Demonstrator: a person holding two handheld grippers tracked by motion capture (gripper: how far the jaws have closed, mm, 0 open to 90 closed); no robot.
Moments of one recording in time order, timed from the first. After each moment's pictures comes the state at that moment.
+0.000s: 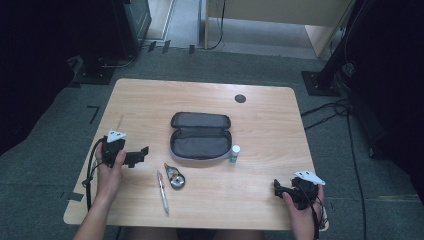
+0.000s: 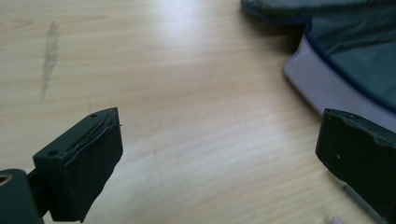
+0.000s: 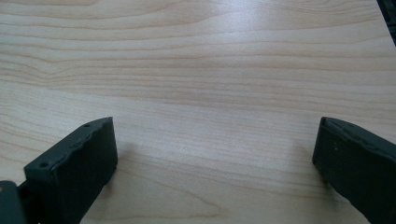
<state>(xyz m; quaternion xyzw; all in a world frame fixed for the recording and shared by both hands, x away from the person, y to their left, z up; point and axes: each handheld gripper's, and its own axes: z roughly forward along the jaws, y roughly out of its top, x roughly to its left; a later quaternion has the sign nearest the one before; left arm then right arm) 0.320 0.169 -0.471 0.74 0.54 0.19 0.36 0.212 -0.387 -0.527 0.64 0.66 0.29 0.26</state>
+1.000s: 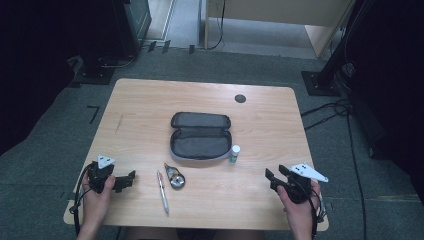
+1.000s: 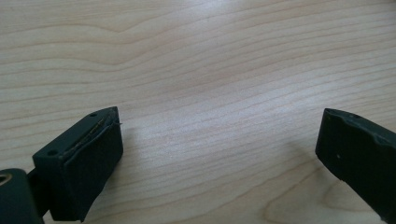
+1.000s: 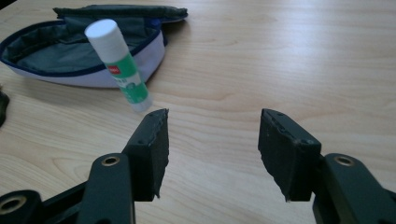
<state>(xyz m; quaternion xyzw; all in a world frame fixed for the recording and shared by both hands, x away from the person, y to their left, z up) 0.272 0.200 -0.516 0.75 0.56 0.21 0.29 0.206 -0.348 -0.461 0.57 0.67 0.41 0.22</state>
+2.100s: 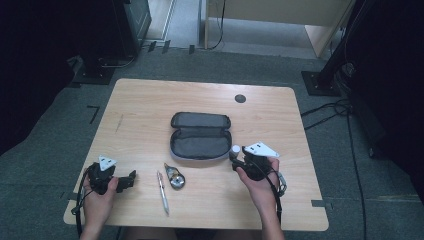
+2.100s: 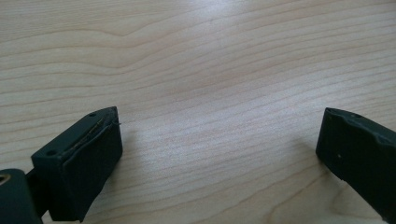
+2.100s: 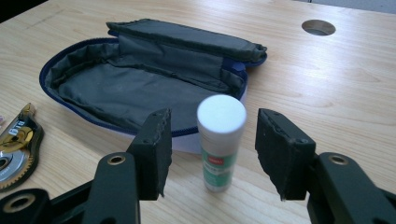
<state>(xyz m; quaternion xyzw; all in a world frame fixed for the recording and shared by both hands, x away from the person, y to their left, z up) 0.271 0.198 -0.519 0.74 0.56 0.23 0.29 0.268 -0.249 -0.453 0.51 0.72 0.42 0.23</state>
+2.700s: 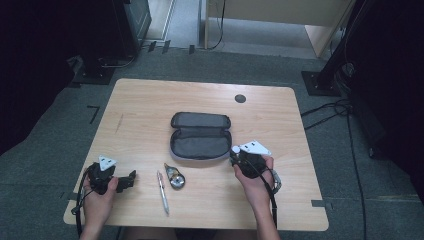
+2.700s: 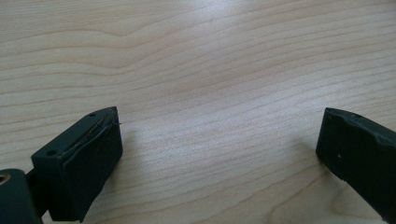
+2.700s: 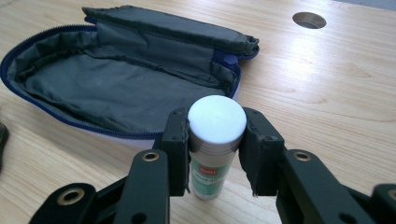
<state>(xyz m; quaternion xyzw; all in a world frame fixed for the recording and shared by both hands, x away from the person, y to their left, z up) 0.271 0.198 -0.519 0.74 0.56 0.23 0.29 0.277 -0.239 -0.462 0.52 0.72 0.38 0.25</state>
